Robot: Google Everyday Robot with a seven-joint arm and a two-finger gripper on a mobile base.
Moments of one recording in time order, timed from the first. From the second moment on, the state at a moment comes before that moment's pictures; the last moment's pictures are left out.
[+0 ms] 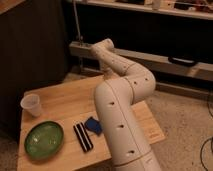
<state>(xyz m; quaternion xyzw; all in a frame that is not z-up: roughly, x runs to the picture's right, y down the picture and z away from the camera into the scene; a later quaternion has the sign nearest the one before) 0.030 -0.065 0.975 -0.30 0.12 0.11 0.94</state>
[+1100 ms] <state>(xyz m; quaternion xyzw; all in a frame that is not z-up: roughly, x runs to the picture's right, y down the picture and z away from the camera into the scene) 0.040 -0.047 0.980 -0.31 0.09 0.17 0.93</state>
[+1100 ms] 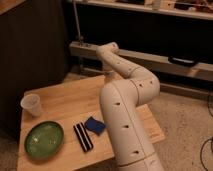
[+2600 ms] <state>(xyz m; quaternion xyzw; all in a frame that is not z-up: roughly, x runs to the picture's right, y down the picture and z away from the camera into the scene) 0.052 -0.043 0.967 -0.31 0.03 0.24 0.92</state>
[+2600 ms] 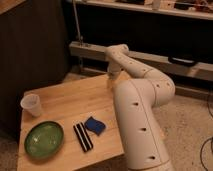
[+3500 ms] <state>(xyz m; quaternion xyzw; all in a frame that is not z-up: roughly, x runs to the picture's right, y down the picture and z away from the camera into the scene) 0.055 -0.040 0.956 -0.31 -0.01 0.26 0.92</state>
